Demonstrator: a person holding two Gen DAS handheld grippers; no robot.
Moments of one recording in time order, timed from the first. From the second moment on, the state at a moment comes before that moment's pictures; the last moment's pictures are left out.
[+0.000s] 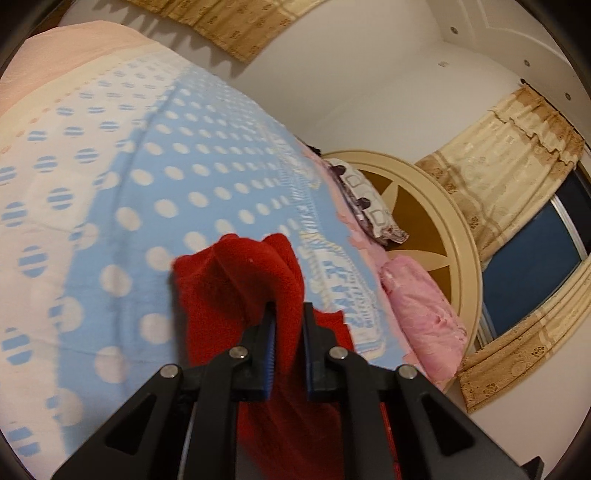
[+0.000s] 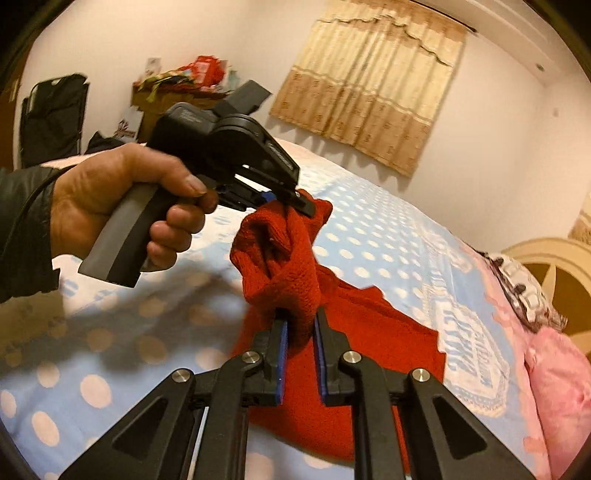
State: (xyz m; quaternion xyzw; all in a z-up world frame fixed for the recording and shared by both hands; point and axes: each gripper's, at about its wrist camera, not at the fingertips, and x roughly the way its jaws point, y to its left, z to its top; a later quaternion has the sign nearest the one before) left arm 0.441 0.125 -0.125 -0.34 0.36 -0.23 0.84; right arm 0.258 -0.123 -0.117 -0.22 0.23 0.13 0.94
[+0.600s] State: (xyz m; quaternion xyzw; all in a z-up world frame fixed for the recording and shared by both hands) left arm 0.479 0.020 -0.112 -0.29 0.38 -0.27 0.83; right arm 0.263 -0.208 -0.114 -0.14 0.26 0.08 0.95
